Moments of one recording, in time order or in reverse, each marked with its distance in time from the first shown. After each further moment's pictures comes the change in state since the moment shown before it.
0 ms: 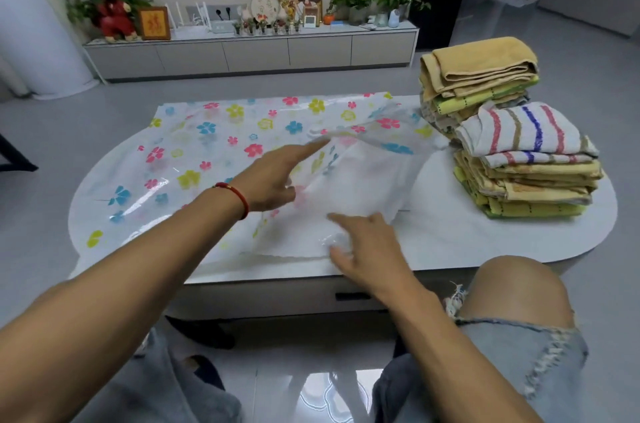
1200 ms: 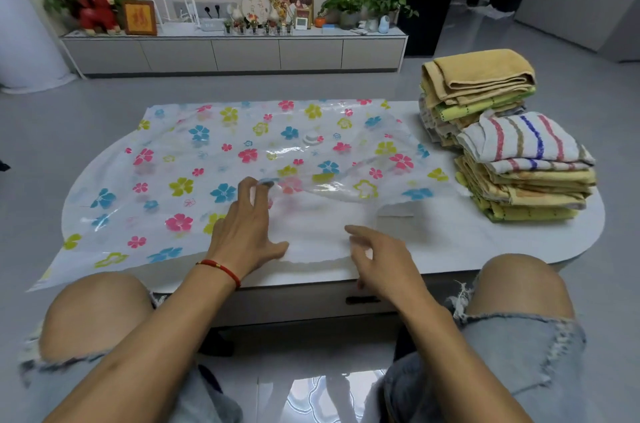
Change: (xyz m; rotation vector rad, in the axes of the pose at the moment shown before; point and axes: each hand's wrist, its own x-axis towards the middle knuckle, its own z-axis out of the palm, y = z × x) left_hand -0.080 -0.029 0.041 0.151 0.159 -0.308; right_hand -0.005 -0.021 0.005 0.261 0.009 0.281
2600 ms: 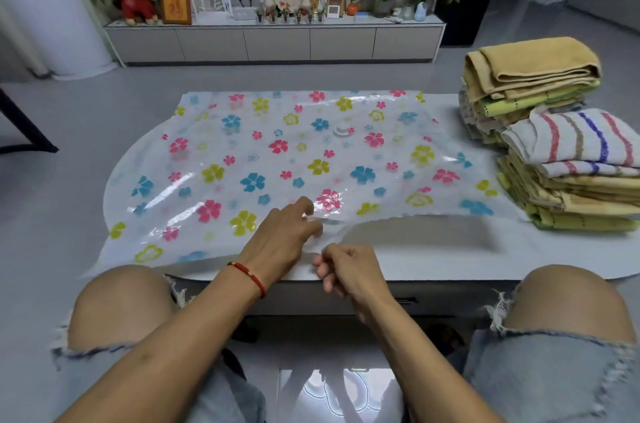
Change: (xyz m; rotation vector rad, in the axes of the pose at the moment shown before) left_hand -0.005 -0.007 0.019 -0.105 -0.128 0.211; right_hand 0.010 -0.047 0.080 0.747 -0.208 0.405
